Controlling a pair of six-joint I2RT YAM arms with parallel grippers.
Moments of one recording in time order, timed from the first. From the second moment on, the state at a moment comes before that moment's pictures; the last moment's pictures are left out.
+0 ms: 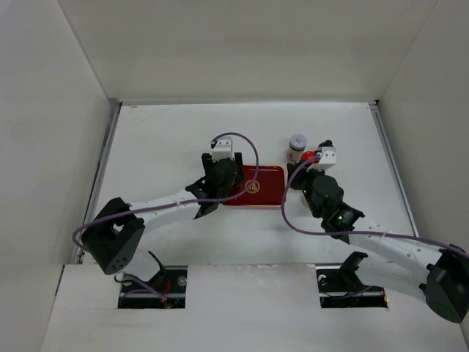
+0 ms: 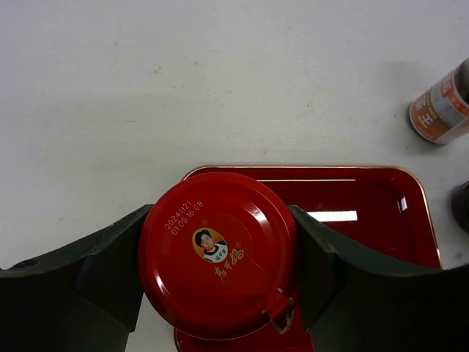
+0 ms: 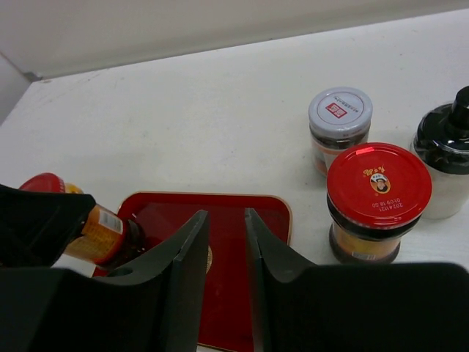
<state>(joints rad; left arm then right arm) -0.82 1.45 0.79 0.25 -0.67 -0.42 0.74 0.99 0.51 0.39 0.55 0.34</state>
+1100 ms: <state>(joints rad) -0.83 1.62 0.82 0.51 -0.77 -0.31 0.49 1.21 0.72 0.08 0.66 0.33</state>
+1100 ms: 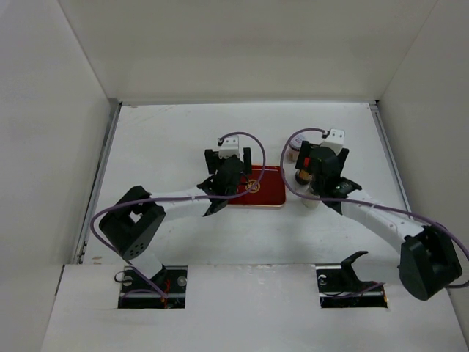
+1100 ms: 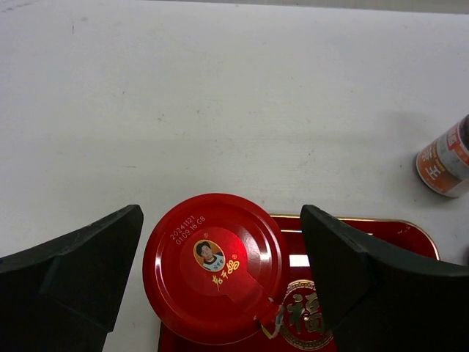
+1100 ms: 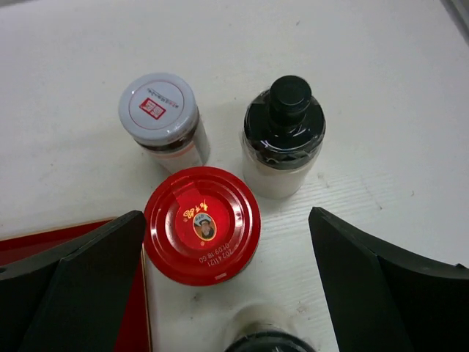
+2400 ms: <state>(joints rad) -0.91 0.73 0.19 0.61 -0.89 -0.34 0.68 1.37 0.97 -0.04 0.54 0.30</state>
